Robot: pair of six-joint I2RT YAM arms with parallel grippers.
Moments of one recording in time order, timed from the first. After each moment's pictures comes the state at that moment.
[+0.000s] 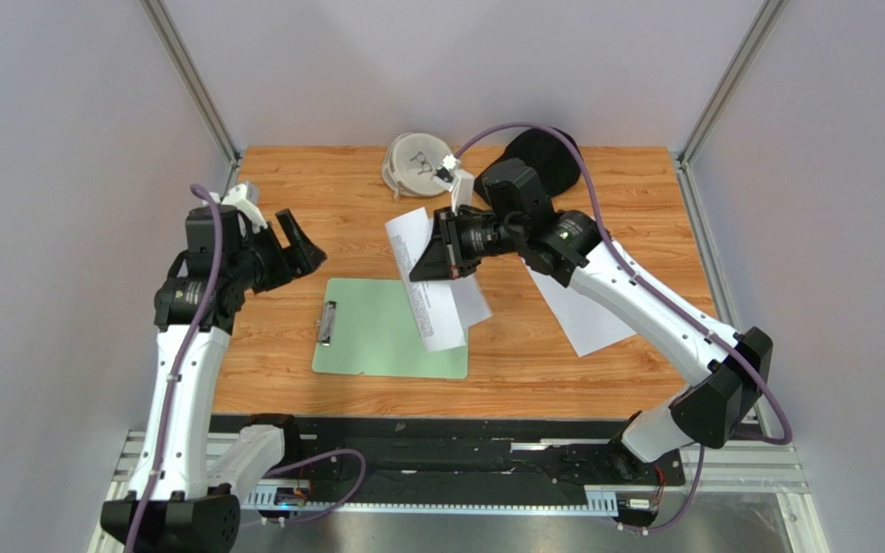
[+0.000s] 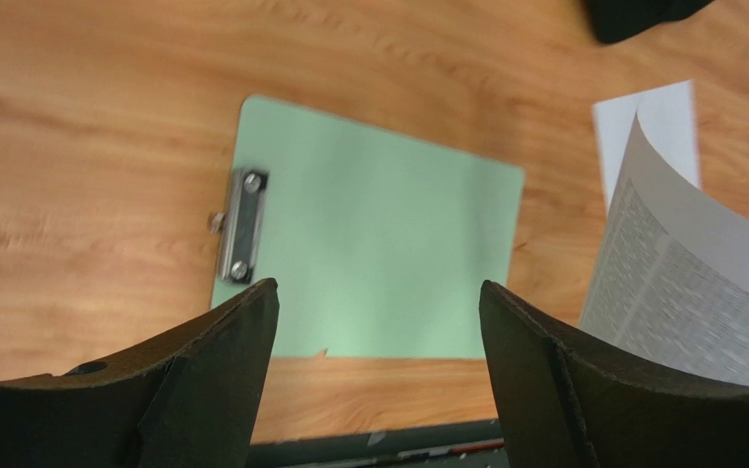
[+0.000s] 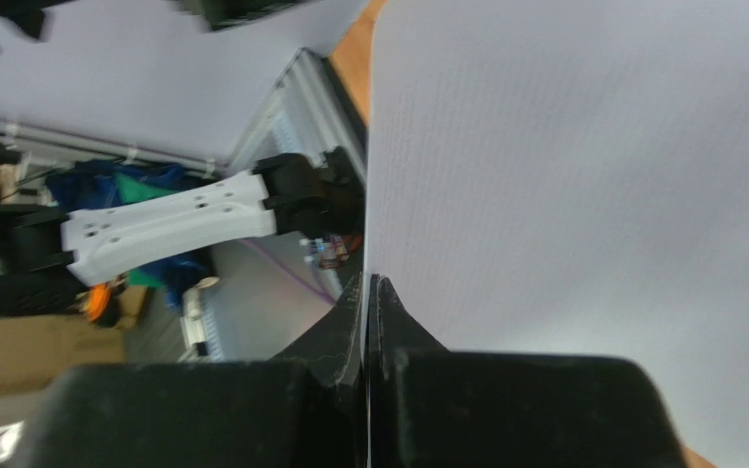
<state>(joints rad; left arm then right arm) -0.02 0.94 1.18 -0.84 0.24 -0.43 0.74 1.50 1.55 -0.55 -0.58 0.49</state>
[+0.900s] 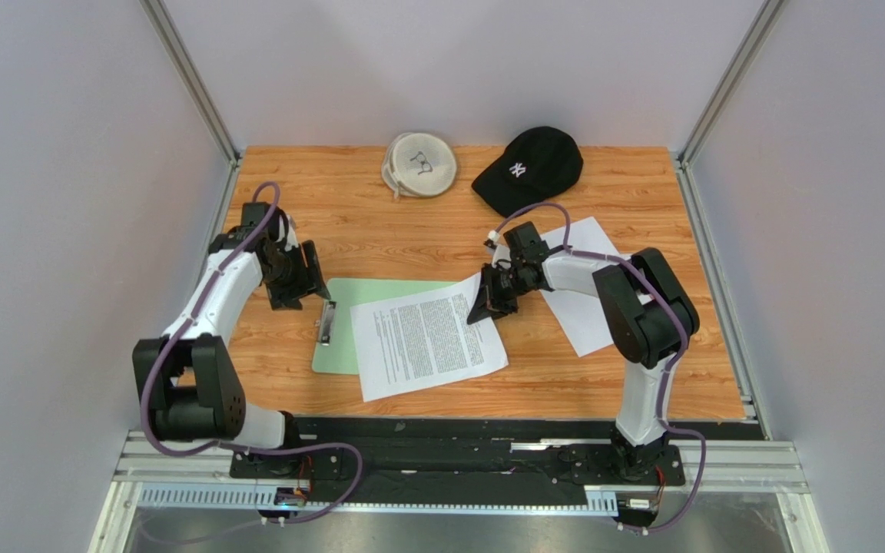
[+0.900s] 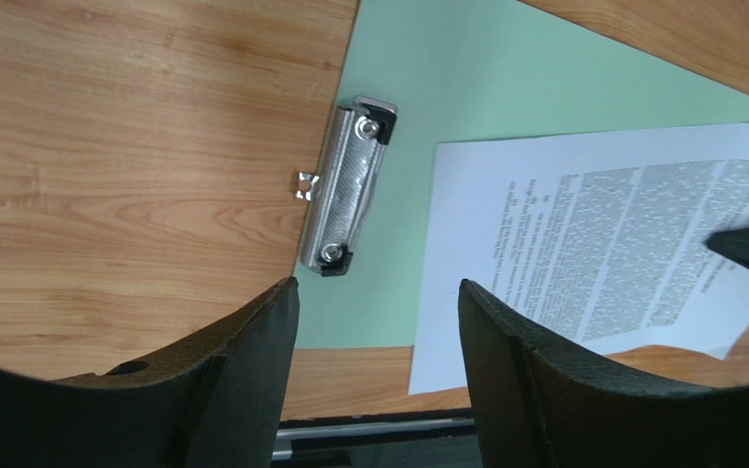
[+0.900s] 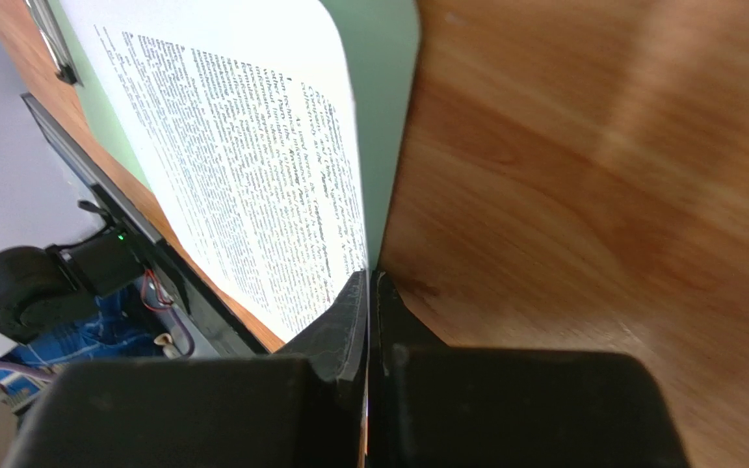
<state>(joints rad) 0.05 1.38 1.03 -0.82 0.21 -0.31 0.46 1.94 1.10 -0.29 -0.65 0.50</state>
